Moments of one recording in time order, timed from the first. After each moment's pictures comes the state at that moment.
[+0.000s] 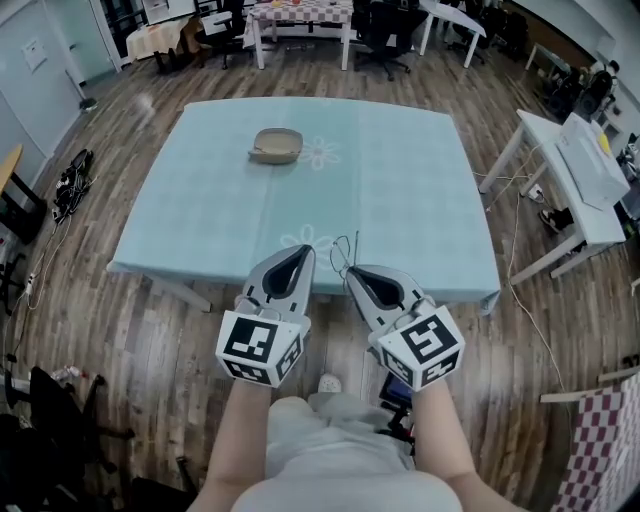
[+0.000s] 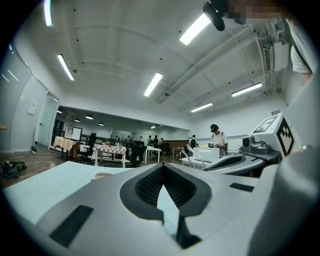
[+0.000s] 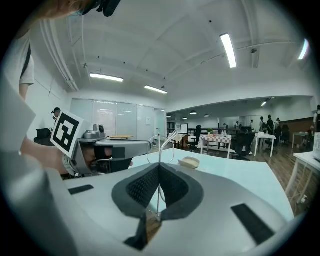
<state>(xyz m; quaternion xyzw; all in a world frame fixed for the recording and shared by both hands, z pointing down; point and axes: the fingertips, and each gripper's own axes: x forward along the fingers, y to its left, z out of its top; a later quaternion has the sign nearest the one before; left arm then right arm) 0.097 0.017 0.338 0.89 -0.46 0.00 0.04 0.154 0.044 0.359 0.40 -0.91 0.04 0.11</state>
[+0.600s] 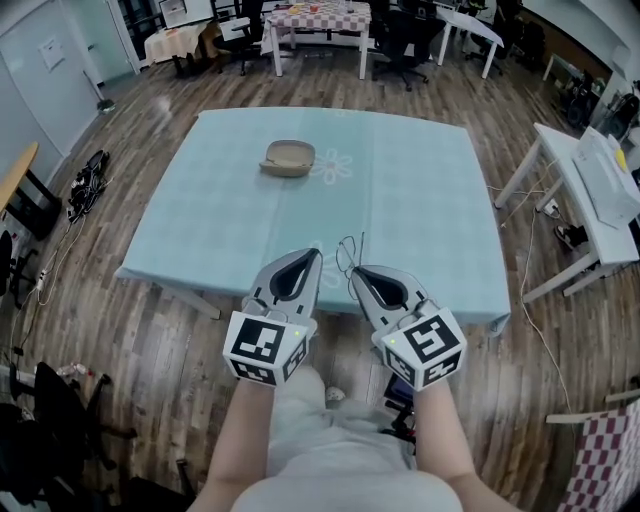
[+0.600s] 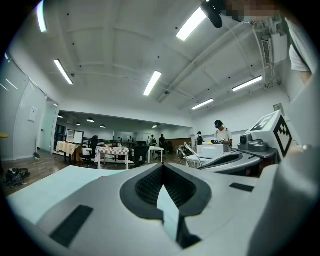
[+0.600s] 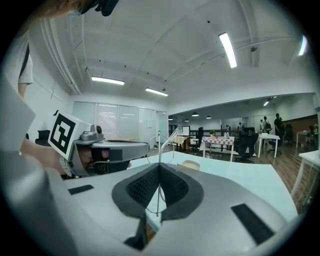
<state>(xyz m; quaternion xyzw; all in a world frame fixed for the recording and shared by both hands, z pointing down) 0.109 -0.017 0.339 0.88 -0.47 0.02 0.02 0.164 0.002 0.359 0.38 -0.92 0.04 0.10</state>
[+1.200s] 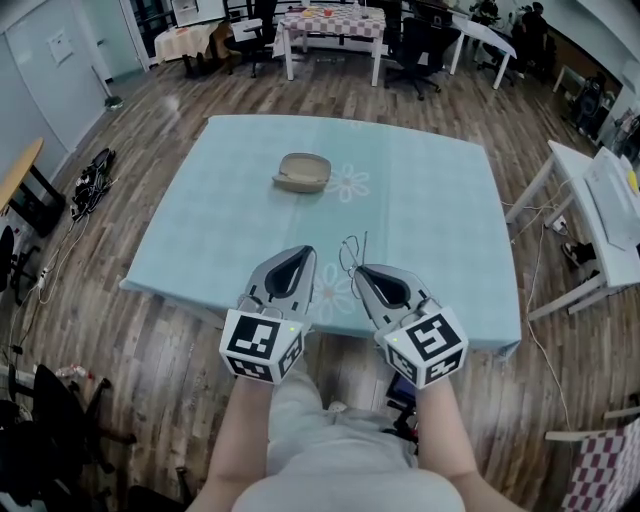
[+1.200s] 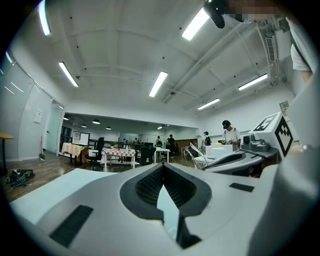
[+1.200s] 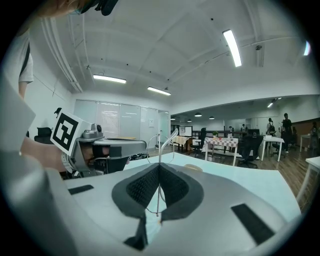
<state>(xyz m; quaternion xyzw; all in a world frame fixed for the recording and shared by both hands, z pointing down) 0.058 -0.078 0.340 0.87 -0.50 0.01 0.02 0.128 -0.059 0.361 0.37 -0.92 0.03 0.11</state>
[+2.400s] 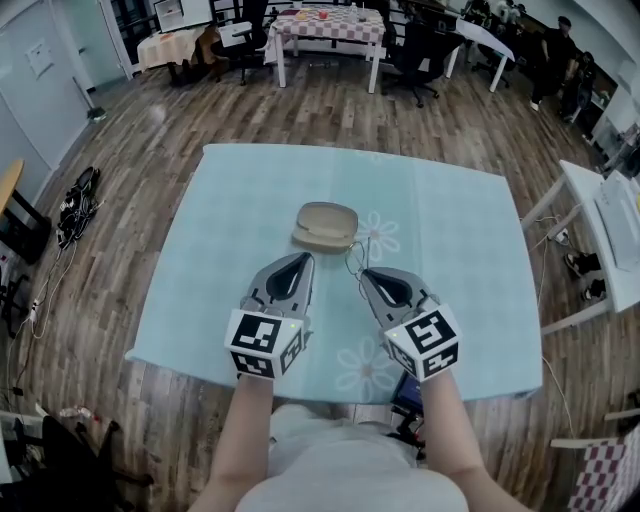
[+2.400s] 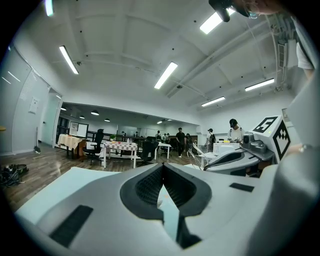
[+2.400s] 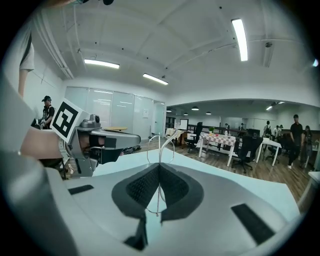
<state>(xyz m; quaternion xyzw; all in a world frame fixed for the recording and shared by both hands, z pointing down) -0.043 -0.274 0.369 0.87 -0.48 0.03 0.06 0.044 -0.255 0.391 0.40 -0.90 0.02 0.17</state>
